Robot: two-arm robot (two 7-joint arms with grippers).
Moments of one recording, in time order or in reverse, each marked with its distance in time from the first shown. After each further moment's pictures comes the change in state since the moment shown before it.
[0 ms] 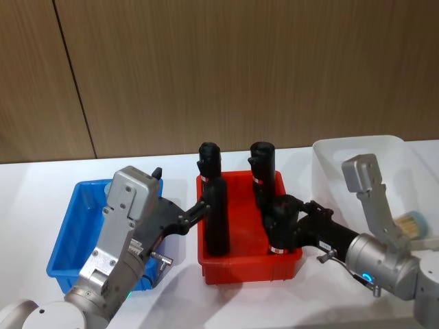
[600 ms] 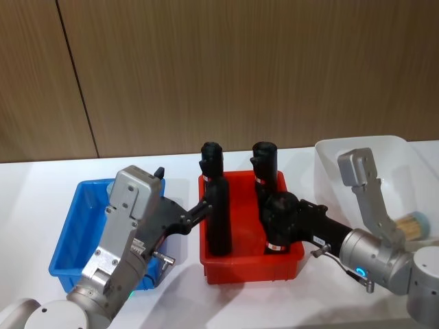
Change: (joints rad) left arm 0.000 0.000 0.000 0.000 0.000 0.000 0.000; right arm 0.023 -0.019 -0.011 0.012 0.024 0.020 -0.004
